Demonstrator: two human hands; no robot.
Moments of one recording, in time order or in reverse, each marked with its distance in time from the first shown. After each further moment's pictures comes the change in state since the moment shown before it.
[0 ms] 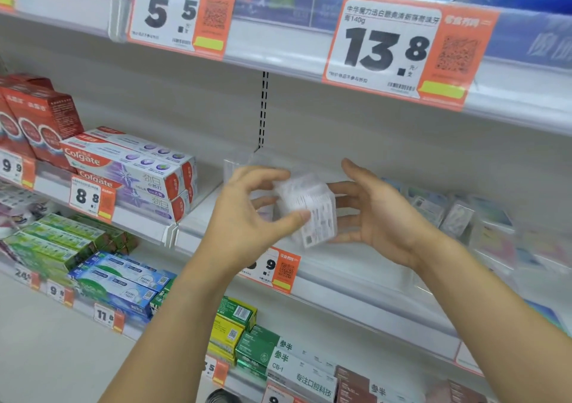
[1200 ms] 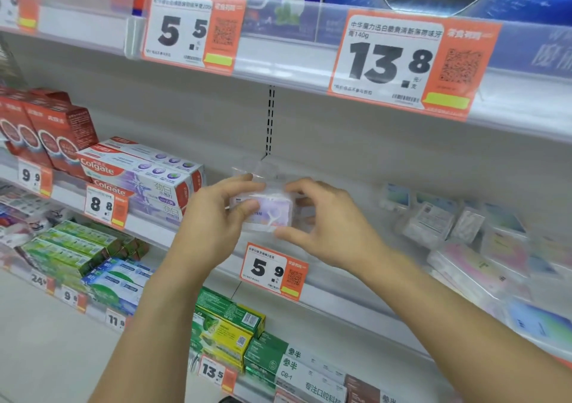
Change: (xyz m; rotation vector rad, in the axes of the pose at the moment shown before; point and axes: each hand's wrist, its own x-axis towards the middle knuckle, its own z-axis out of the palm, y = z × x) left_hand 0.008 -0.019 -0.043 0.277 0.021 -0.028; right_hand 0.018 0.014 0.053 -0.947 0.164 -0.633
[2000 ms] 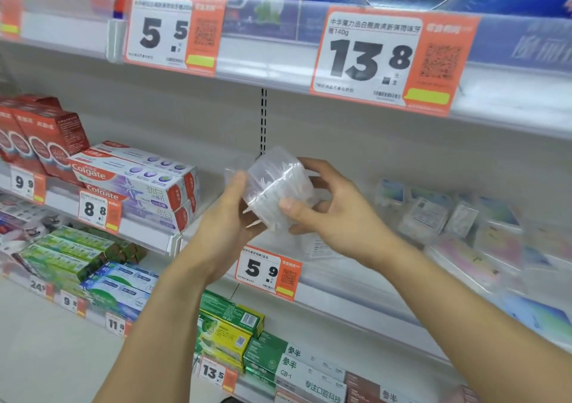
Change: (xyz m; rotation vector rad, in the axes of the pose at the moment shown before) left_hand -0.003 0.025 0.020 -0.742 -0.226 -0.293; right_hand -0.007 -0.005 -0.021 0.734 -0.022 0.198
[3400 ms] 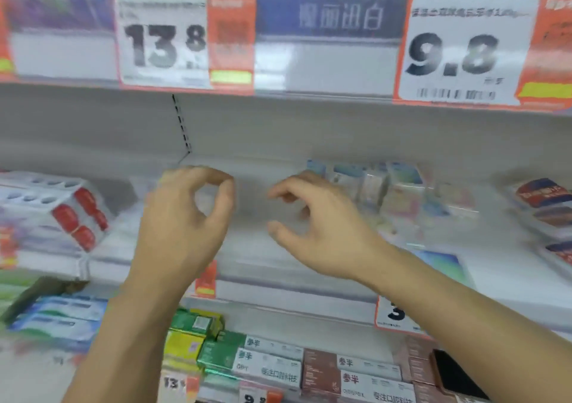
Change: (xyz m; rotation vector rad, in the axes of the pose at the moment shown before) left_hand -0.005 0.007 0.101 0.964 0.315 0.554; right_hand -0.070 0.021 -0.090 -0.660 0.163 -0.177
